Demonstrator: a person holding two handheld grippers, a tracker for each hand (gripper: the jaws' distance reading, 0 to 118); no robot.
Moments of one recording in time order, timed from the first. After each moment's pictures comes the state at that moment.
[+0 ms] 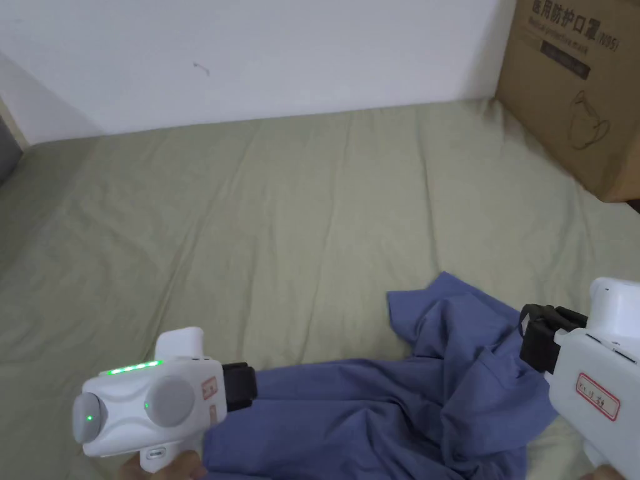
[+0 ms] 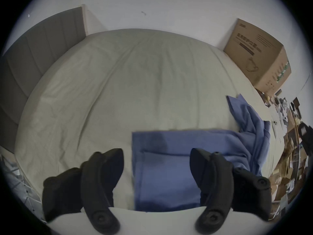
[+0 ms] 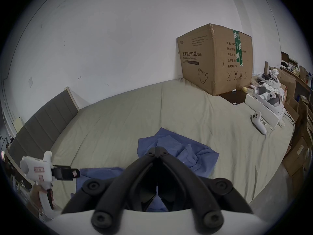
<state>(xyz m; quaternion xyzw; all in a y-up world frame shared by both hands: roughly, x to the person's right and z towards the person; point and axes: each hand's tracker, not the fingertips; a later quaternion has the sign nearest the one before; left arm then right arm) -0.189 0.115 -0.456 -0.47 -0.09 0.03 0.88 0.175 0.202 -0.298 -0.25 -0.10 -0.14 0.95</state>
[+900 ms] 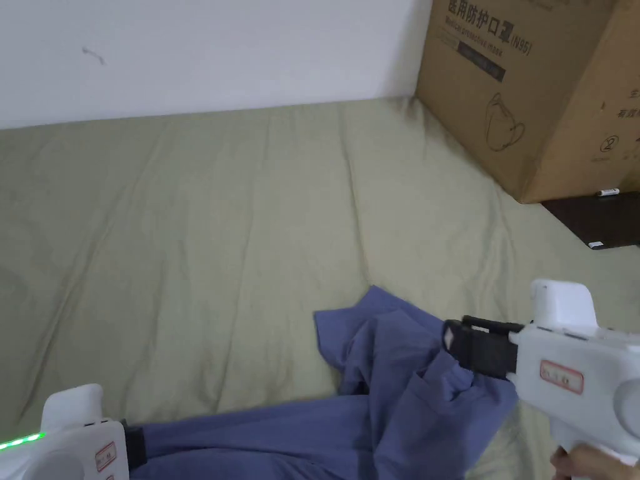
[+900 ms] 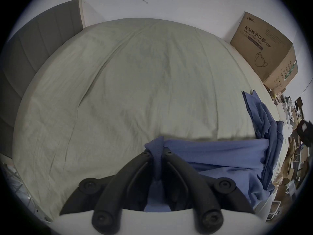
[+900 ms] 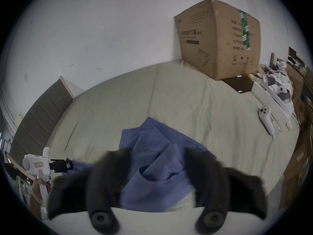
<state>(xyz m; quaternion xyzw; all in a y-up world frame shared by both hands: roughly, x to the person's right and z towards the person) -0.182 0.083 -0.480 -0.50 -0.09 0.02 0.86 0.252 0.176 -0.365 -0.35 -0.07 -0.14 0.92</state>
